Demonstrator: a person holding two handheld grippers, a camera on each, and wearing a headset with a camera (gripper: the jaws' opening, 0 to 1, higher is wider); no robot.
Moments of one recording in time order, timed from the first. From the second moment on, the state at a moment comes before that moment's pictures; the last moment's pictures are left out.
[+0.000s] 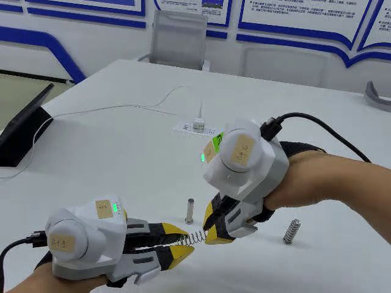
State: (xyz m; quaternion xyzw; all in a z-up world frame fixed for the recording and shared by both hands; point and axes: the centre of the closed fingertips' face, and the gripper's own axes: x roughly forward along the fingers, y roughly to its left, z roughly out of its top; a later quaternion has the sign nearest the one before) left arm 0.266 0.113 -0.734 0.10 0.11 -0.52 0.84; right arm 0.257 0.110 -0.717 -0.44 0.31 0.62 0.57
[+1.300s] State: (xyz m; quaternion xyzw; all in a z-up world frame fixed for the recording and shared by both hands) left arm 0.269 0.117 -0.740 0.08 0.13 -0.51 0.85; right arm 0.253 0.140 -0.701 -0.40 0.29 0.64 0.58
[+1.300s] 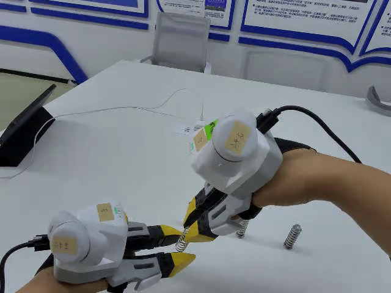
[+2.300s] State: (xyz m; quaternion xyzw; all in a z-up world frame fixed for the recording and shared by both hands) left arm 0.279 0.143 -0.751 0.07 0.14 -0.47 0.87; right arm 0.332 0.123 -0.689 -0.43 0.32 0.58 0.61
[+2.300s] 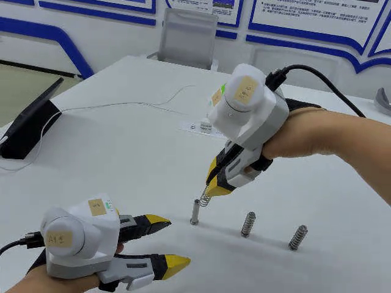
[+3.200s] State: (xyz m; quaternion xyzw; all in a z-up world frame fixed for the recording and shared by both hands) left arm 0.282 0.148 -0.754 0.06 0.15 -0.46 0.87; right arm 0.343 0.133 -0.710 -0.45 0.36 0.58 0.58
